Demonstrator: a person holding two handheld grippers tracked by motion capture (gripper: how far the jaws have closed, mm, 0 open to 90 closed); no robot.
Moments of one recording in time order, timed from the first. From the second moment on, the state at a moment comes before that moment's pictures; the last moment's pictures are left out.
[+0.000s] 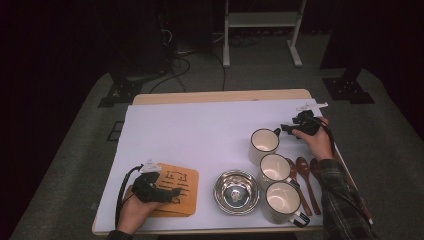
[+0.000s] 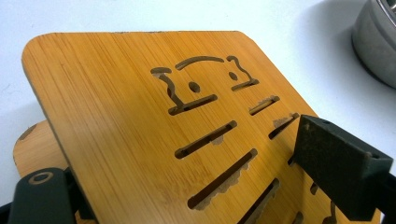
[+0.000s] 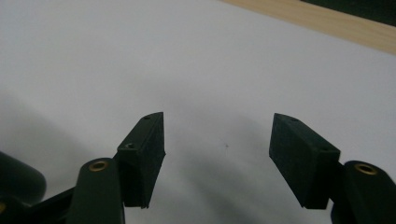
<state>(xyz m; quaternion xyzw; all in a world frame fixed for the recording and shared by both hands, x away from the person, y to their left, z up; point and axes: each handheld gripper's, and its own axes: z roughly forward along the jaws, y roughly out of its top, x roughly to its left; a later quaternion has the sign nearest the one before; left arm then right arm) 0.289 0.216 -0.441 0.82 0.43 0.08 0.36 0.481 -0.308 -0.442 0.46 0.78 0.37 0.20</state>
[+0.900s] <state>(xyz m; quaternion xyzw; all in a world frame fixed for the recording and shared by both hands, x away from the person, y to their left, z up) 0.291 0.221 -0.434 0.82 0.44 0.06 0.37 0.481 -0.311 -0.464 0.46 0.78 0.36 0.21</state>
